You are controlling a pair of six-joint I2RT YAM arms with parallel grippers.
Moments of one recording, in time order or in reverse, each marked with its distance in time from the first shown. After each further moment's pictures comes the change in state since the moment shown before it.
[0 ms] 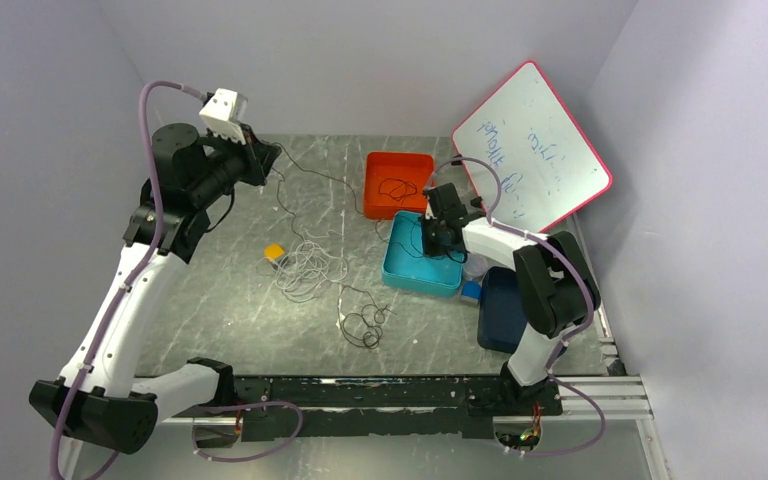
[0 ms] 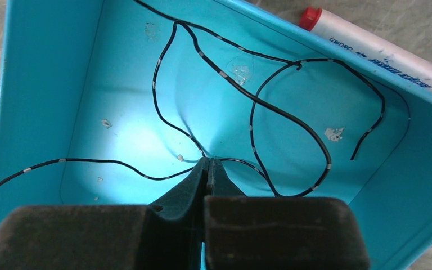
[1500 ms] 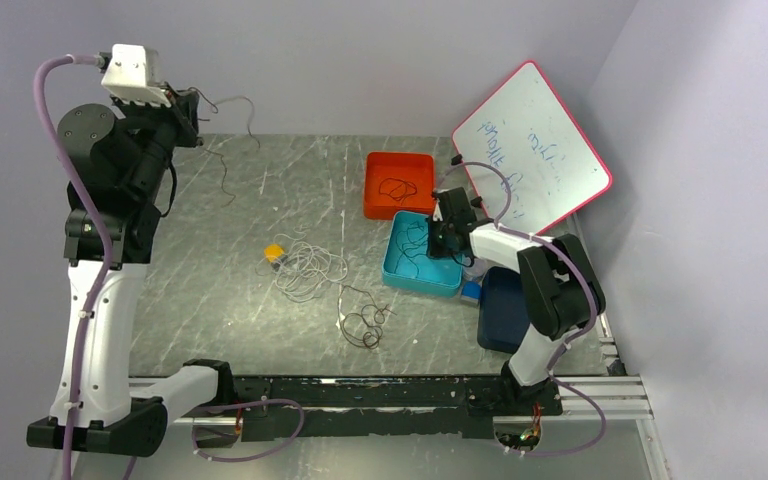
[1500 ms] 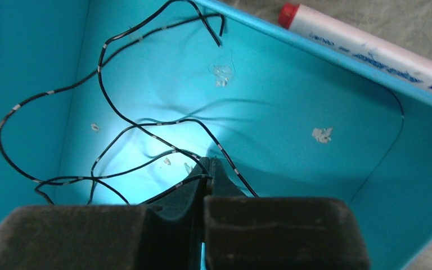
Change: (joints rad) left arm 0.162 -0.026 0.287 -0.067 -0.227 0.101; right arm -0.048 -0.016 -0.076 0.111 -0.051 0.019
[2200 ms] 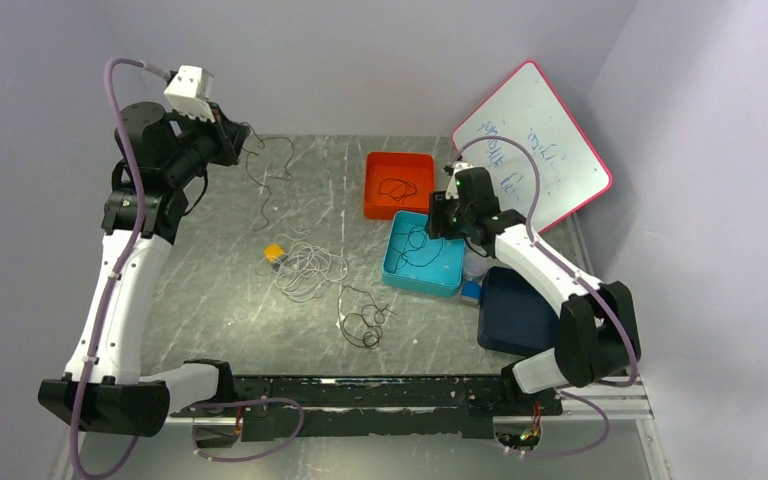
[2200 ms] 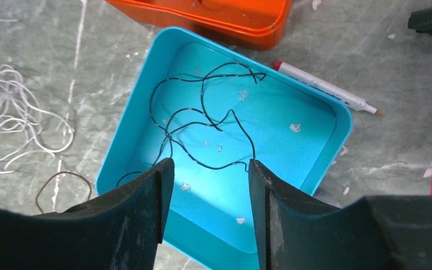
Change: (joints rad) left arm 0.000 0.083 -0.143 -0.007 0.258 -0.076; right arm -0.006 -0.281 0.069 -0.168 0.007 -0.034
